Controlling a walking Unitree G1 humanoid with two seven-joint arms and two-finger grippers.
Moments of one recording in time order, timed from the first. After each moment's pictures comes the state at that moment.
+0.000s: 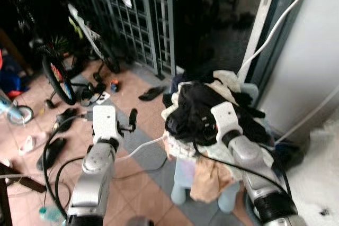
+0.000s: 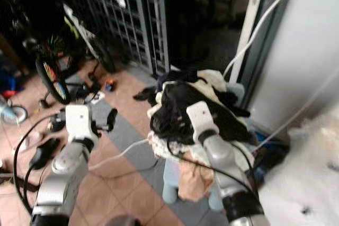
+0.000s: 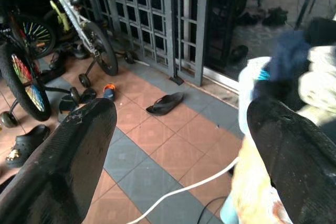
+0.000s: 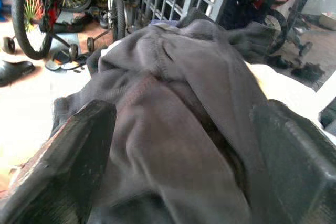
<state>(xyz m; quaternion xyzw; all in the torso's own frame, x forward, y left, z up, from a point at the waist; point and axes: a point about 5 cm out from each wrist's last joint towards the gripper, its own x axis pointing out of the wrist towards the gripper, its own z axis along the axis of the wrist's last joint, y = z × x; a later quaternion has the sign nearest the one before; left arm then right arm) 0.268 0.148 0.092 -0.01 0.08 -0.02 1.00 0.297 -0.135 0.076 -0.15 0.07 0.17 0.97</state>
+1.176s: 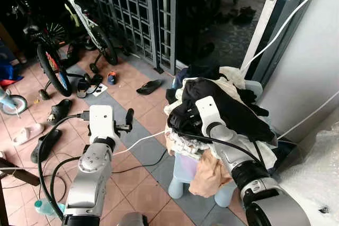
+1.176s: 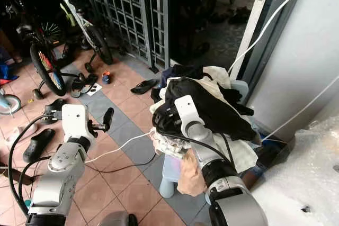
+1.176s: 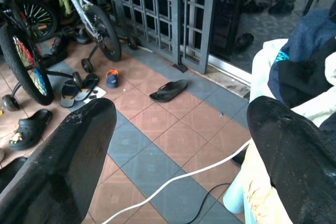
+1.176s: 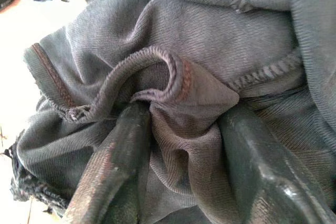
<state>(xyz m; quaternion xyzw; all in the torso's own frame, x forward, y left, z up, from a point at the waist) 0.264 0.153 0.090 0.00 0.10 -0.01 0.99 0.330 -0.112 0.047 -0.15 0.22 0.12 0.96</state>
